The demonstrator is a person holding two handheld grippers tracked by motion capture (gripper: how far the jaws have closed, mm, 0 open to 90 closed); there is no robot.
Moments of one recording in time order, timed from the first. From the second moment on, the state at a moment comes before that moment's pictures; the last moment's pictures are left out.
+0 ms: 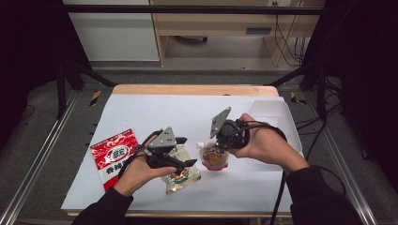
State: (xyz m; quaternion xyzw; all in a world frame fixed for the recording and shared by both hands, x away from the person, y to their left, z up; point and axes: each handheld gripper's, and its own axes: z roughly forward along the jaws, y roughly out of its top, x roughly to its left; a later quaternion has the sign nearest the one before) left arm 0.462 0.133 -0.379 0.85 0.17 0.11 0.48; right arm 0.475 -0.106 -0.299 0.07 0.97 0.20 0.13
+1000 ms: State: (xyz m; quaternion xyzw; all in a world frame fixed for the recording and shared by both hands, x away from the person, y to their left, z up) left arm 0.442 0.249 -0.424 0.80 0.31 0.20 0.47; right arm 0.499 -0.204 -0.240 0.16 0.93 0.25 0.20
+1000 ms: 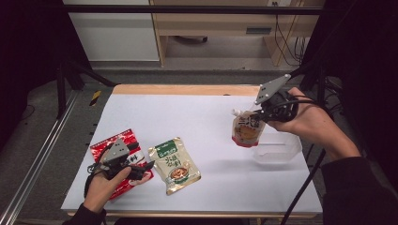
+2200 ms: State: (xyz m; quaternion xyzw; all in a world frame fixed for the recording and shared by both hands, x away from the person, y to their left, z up) left arm 0.433 0.262 -0.434 0.80 0.32 0.23 0.46; right arm 0.493 -0.289 -0.250 0.22 0.92 0.24 0.21
